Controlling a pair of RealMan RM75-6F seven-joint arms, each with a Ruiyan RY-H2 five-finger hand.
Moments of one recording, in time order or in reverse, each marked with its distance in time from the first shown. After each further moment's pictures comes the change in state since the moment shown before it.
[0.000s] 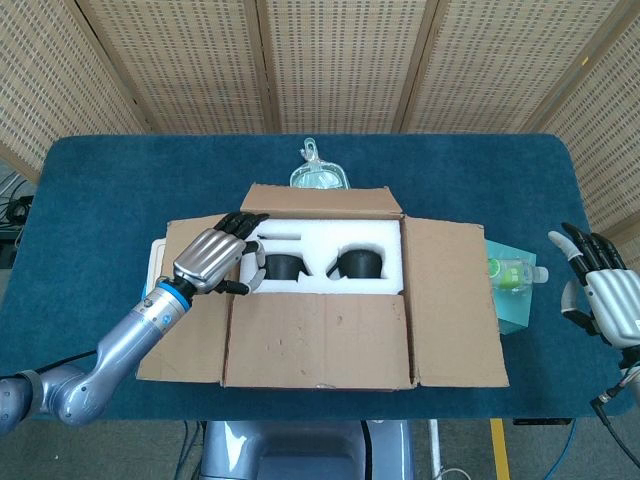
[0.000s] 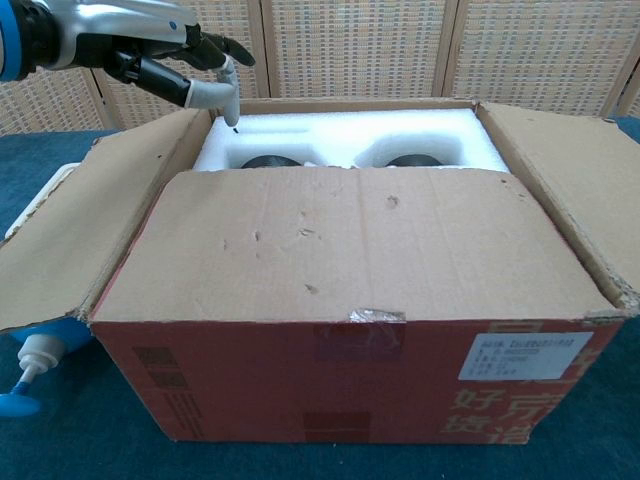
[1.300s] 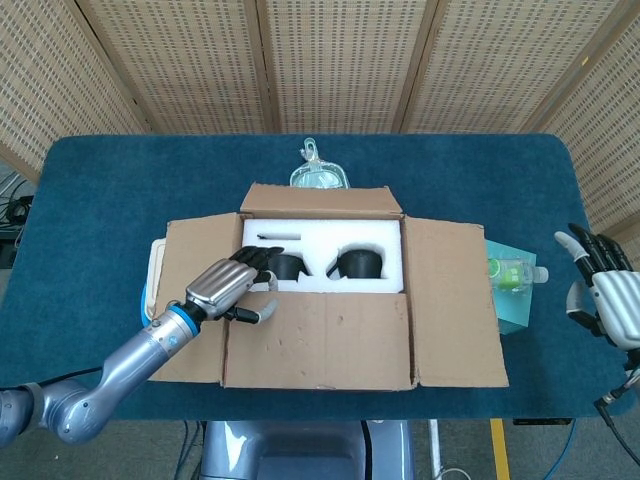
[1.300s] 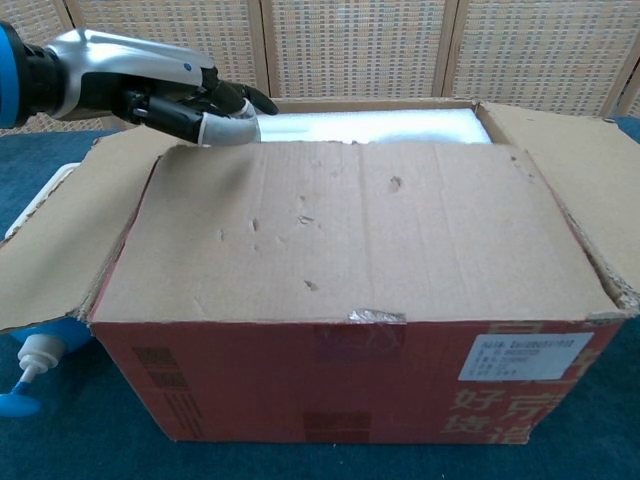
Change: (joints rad) left arm 0.003 0.009 0.031 -0.079 0.019 -0.065 -0.169; right arm -0.011 0.002 0.001 0.005 0.007 0.004 0.008
